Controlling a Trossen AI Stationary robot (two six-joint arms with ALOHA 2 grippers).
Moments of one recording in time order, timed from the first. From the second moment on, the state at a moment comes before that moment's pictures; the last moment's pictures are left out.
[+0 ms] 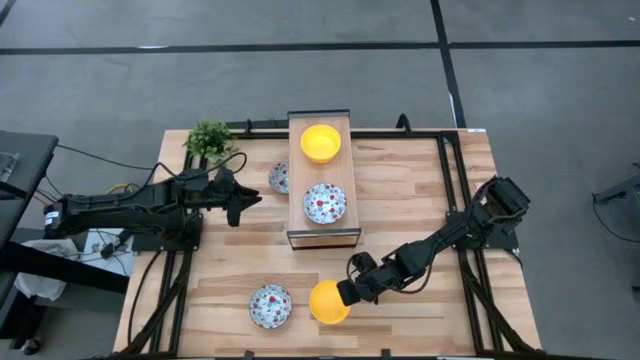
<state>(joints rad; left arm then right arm) 0.17 0.56 0.37 -0.16 -0.02 -0.43 0.53 1.78 1.04 -0.21 0.05 1.66</state>
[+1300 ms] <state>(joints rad) 0.17 0.57 0.37 -0.16 0.00 -0.42 0.53 1.88 1.11 -0.13 -0.06 1.65</state>
